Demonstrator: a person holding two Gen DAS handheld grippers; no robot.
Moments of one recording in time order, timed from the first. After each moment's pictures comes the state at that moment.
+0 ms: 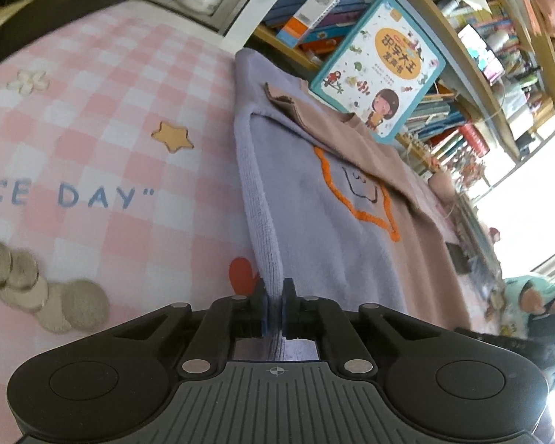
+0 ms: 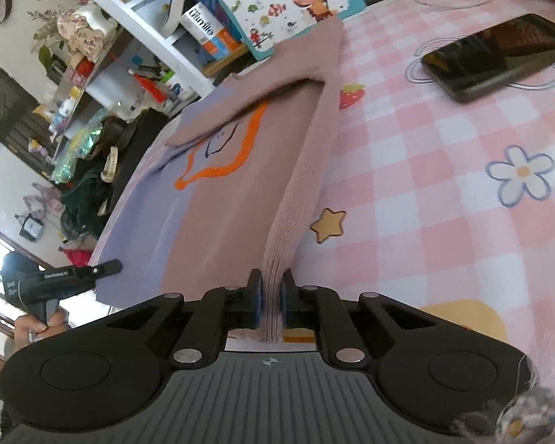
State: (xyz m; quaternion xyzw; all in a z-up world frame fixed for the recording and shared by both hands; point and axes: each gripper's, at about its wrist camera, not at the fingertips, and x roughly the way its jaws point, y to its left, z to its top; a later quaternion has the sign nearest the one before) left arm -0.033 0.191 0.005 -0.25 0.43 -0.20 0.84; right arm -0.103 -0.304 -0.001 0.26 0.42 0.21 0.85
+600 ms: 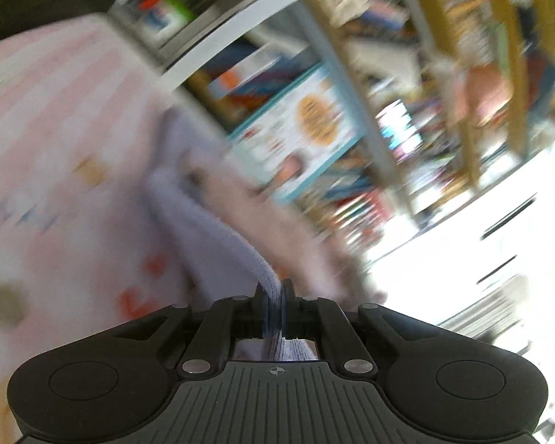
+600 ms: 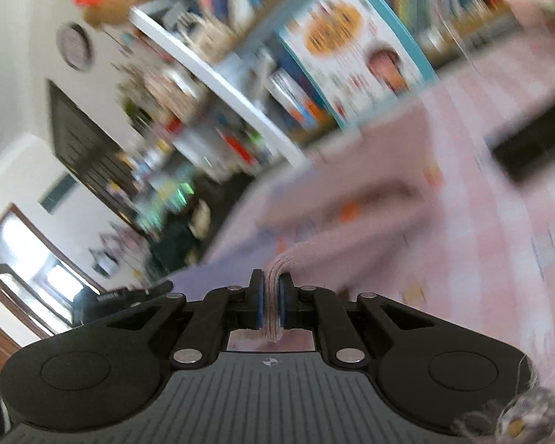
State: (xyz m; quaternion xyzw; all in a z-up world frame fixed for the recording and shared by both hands) left arm -0.033 0.203 0.049 -0.40 0.30 -0.30 0.81; right arm -0.114 -0.319 0.062 0.32 0.27 0.31 0.85
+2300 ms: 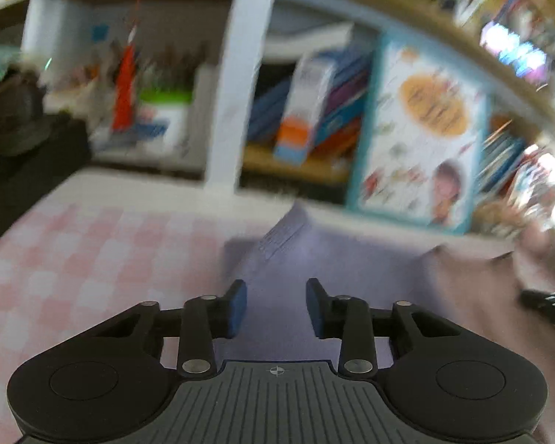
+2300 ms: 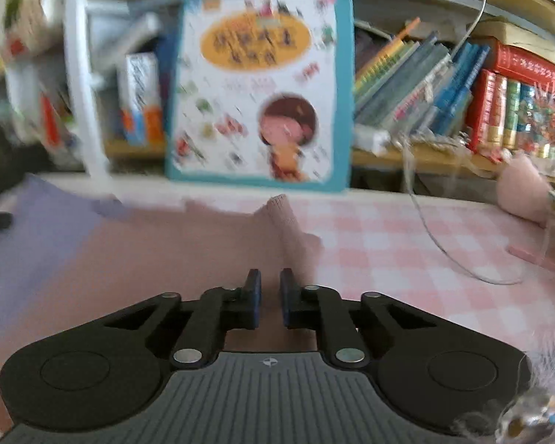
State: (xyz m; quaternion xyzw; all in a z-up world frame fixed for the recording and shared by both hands) left arm 0.149 0.125 0.002 -0.07 0.28 -0.11 0.95; right arm 0.110 -0.269 0.006 0.02 0.26 0.06 0.96
